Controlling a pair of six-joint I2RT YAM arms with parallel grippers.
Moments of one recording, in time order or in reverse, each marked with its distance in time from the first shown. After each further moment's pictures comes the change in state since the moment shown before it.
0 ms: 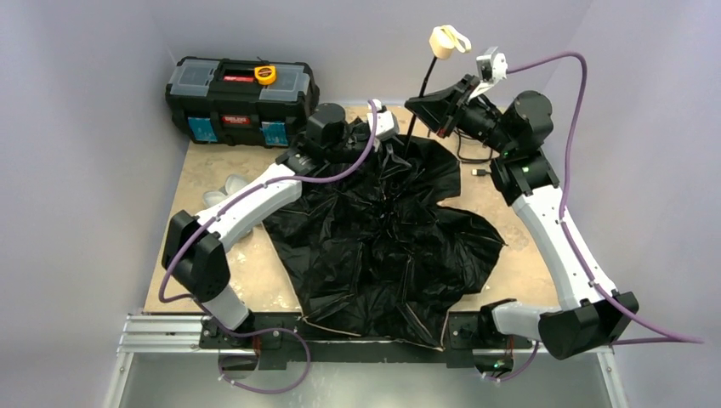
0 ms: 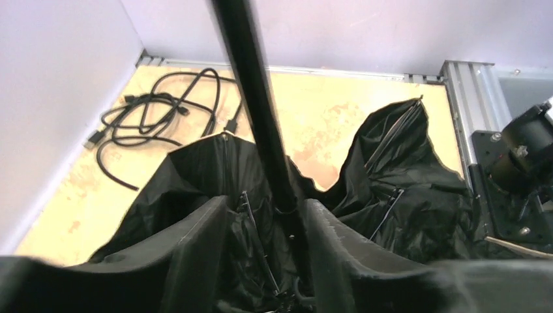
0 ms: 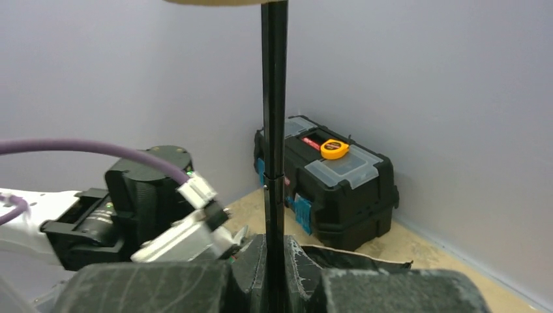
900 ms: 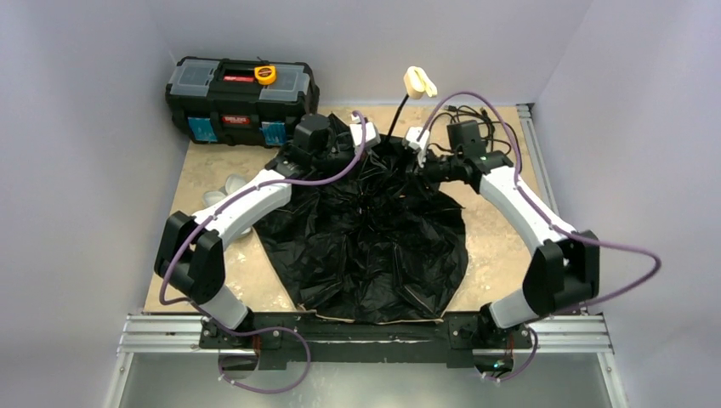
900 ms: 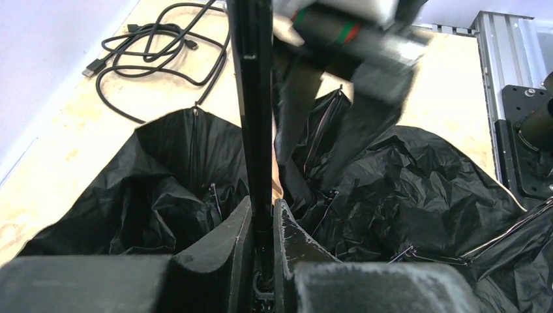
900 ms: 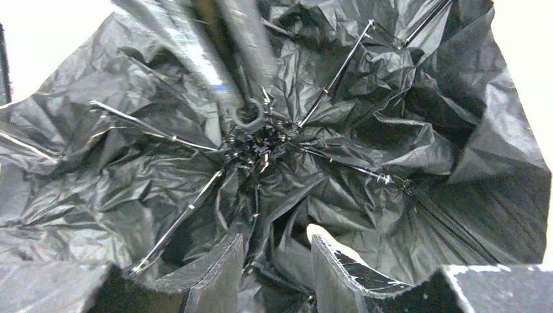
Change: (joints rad) left arm 0.100 -0.011 -0.160 0.018 0.011 0.038; right arm 0.012 0.212 -0.139 -0.719 -0.040 -0.921
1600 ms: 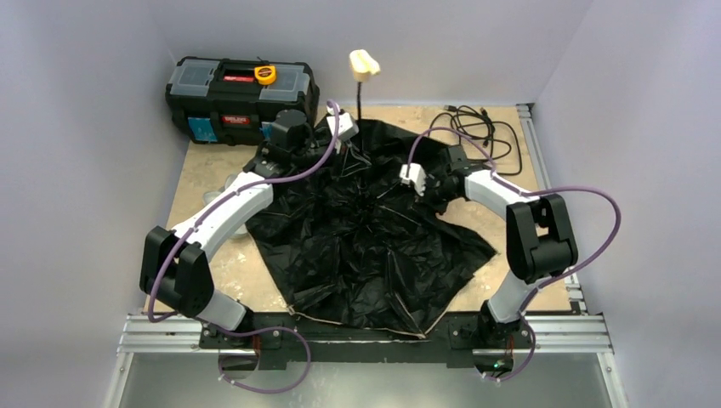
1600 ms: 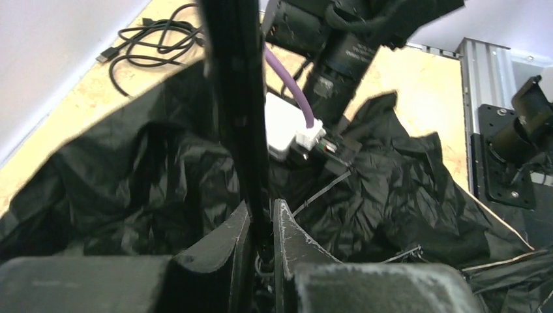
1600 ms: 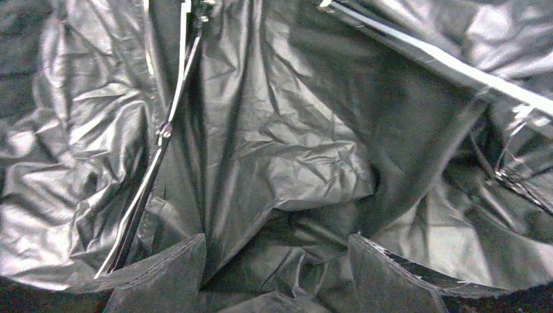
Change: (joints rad) left arm 0.096 -0.107 -0.041 -0.030 0.051 -0.080; right arm -0.006 0.267 -0.154 0.091 0.239 -0.293
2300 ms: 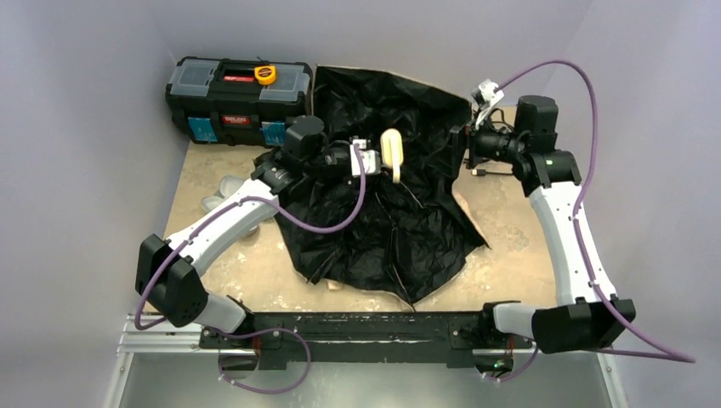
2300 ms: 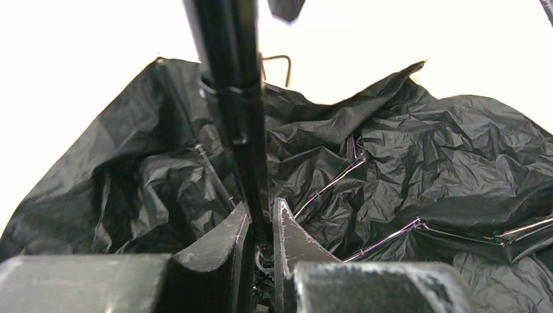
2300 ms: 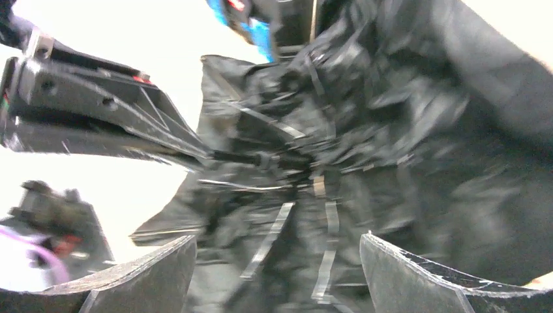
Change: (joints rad) left arm -0.154 -0.041 0.043 -0.072 -0.071 0.504; right arm -0.190 -0.455 0.358 -0.142 -0.304 0.715
